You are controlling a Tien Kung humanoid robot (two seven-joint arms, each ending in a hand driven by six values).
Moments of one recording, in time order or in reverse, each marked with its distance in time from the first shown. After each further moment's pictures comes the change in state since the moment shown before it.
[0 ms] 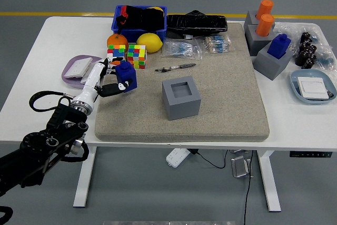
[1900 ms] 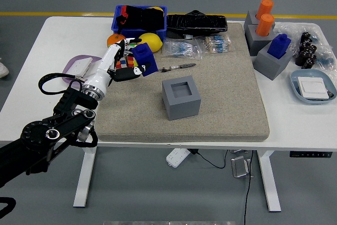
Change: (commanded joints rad) left arm -0.060 0.034 -0.081 -0.260 0.125 -0.047 0.073; right arm 0.003 -0.006 -0.006 0.000 0.008 -0.001 -0.001
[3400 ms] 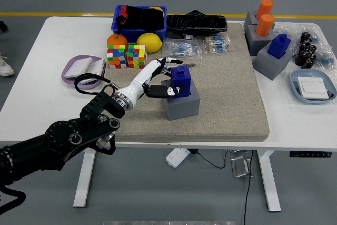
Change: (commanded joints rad) left arm -0.085 -0.083 0.211 0.048 -0.033 -0.047 0.051; right arm 0.001 -0.007 -0.030 0.000 0.007 0.000 -0.001
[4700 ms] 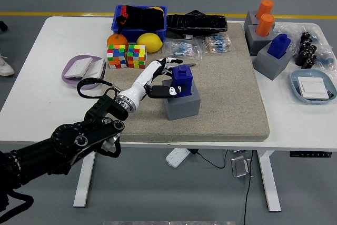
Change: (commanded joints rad) left arm 0.028 -0.046 -0.023 0.033 -0.016 0.018 -0.029; right arm 0.007 0.000 0.003 0.000 -0.004 0.000 0.002
